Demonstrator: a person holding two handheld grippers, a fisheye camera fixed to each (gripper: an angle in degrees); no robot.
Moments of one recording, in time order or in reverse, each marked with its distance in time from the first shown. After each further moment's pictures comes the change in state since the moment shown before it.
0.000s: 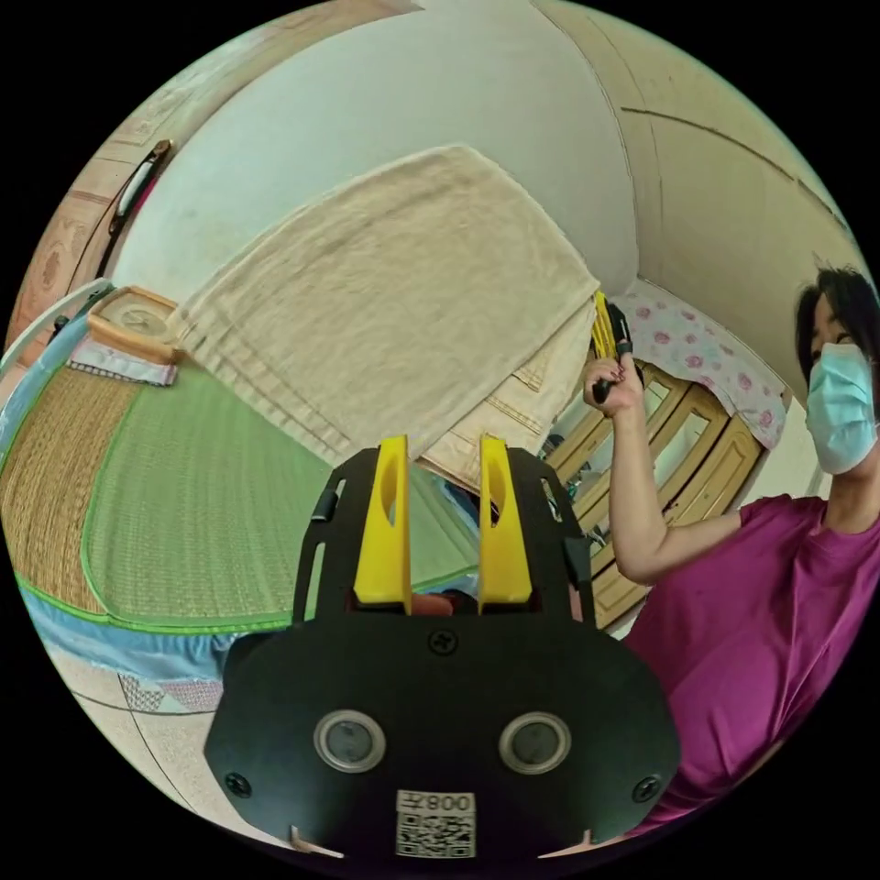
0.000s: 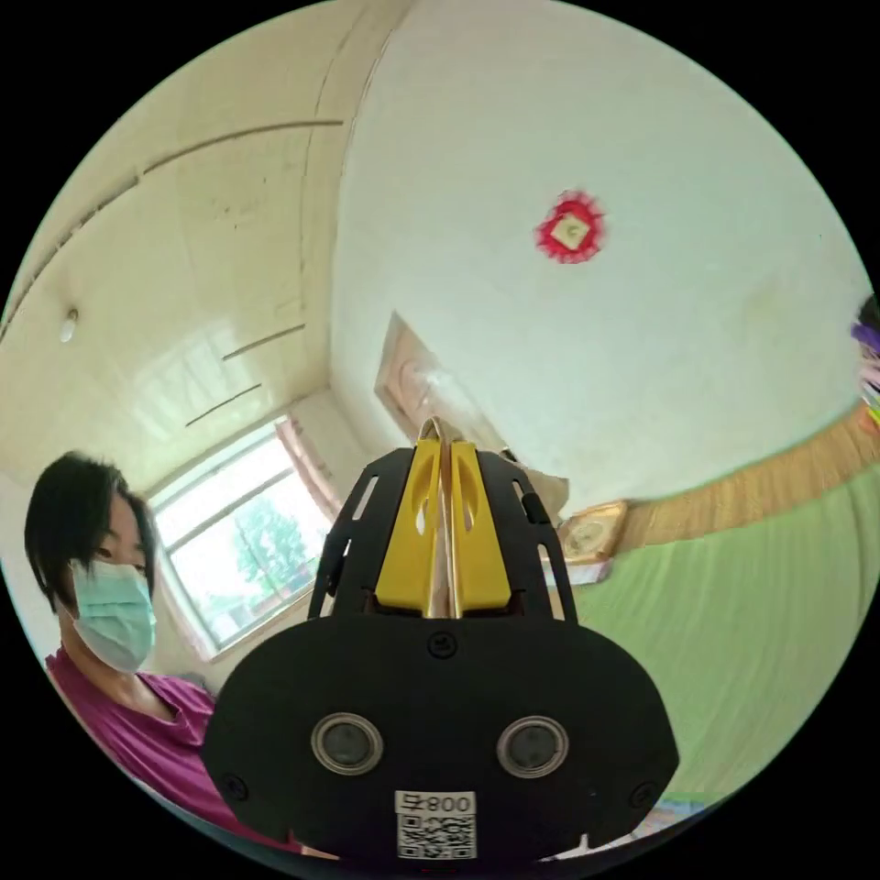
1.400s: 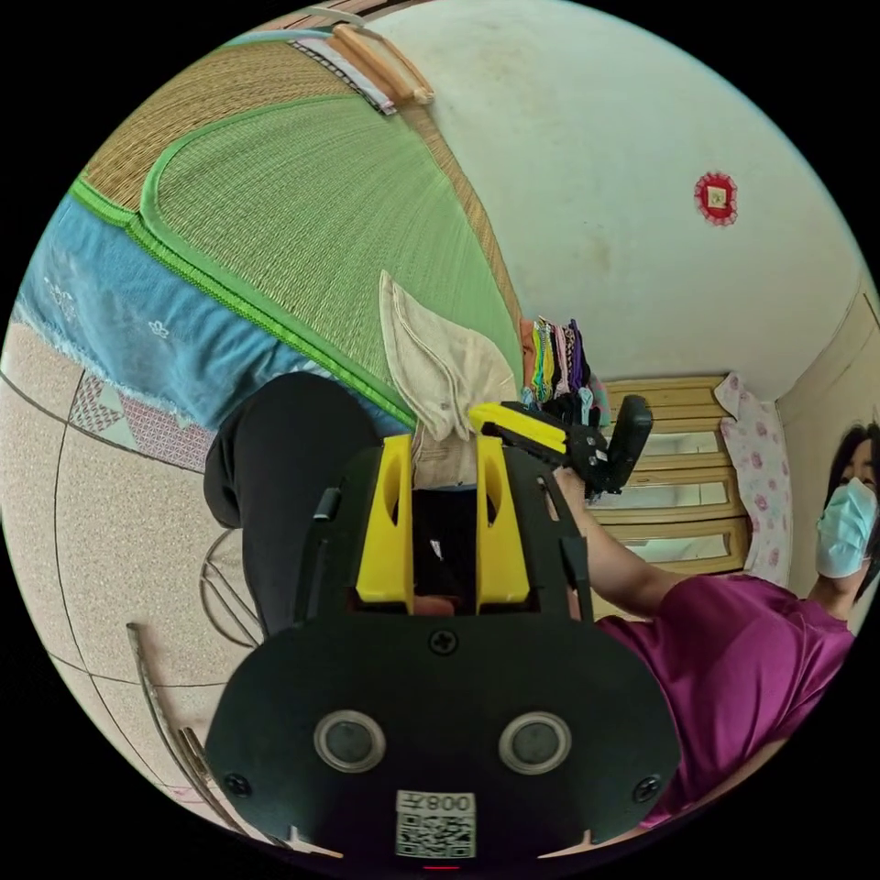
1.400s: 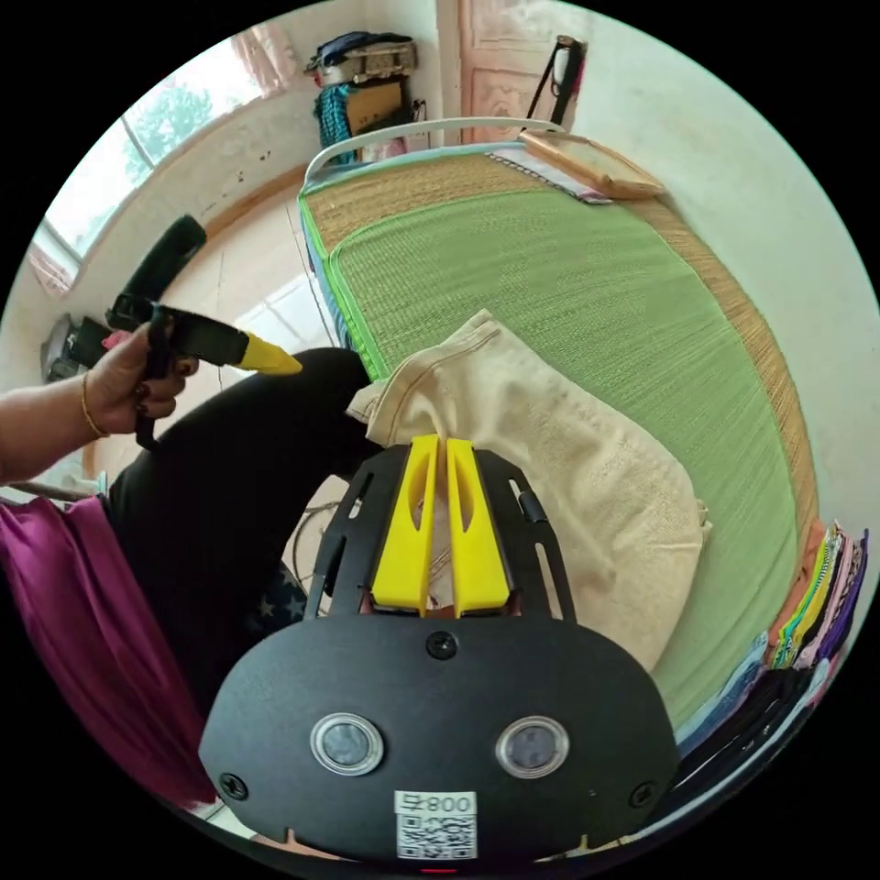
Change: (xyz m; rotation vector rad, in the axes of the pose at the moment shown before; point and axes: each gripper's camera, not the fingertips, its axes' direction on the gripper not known) left arm -0.202 0.252 -0.019 -0.348 -0.084 -0.677; right arm -0.059 -0.015 0.452 -1.387 0.540 -0.430
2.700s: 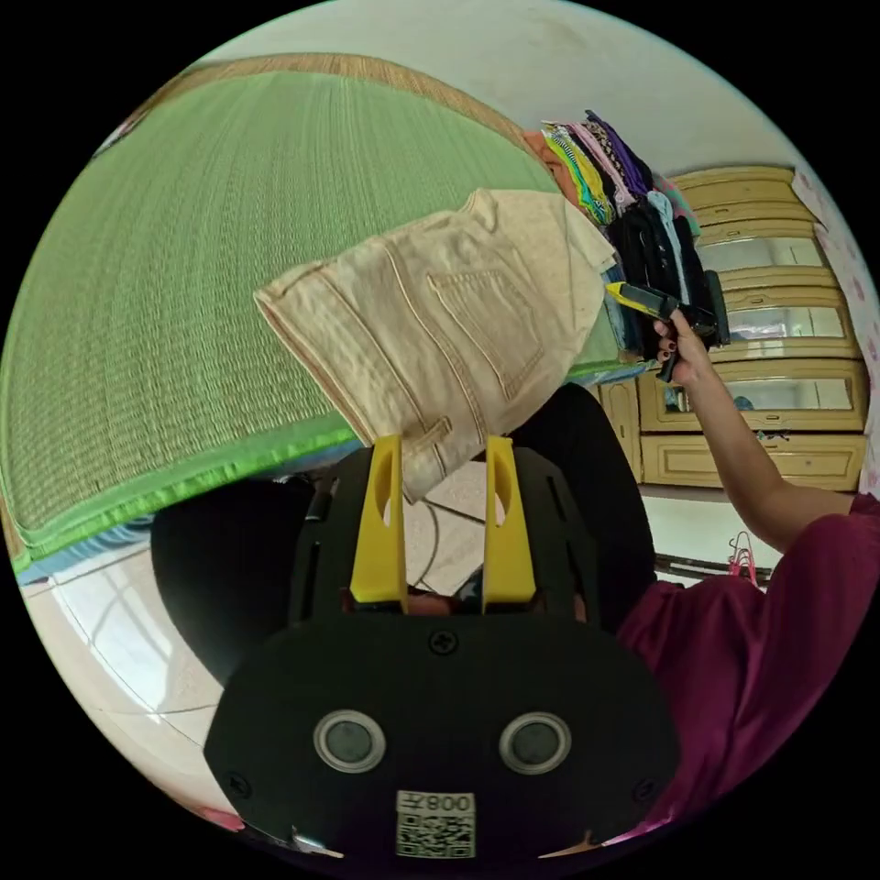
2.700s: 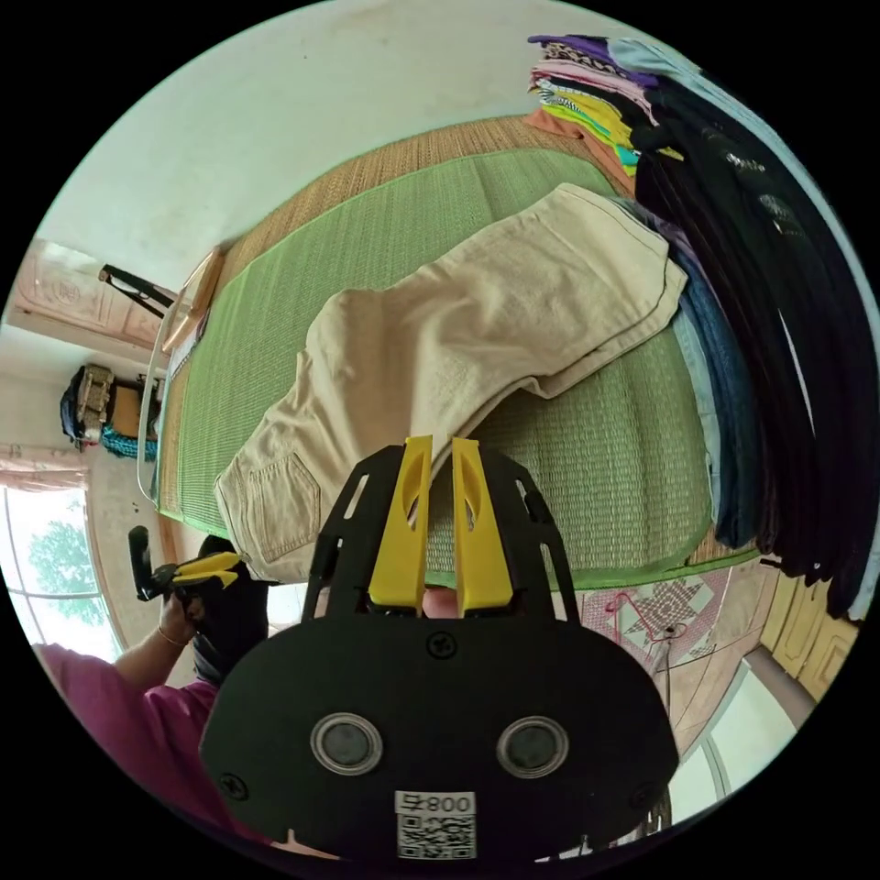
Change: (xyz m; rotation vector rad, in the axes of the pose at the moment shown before) left arm 0.098 0.068 0.401 -0.497 -0.375 0.331; right arm 0.224 0.316 -0.036 0.107 -0.075 1.125
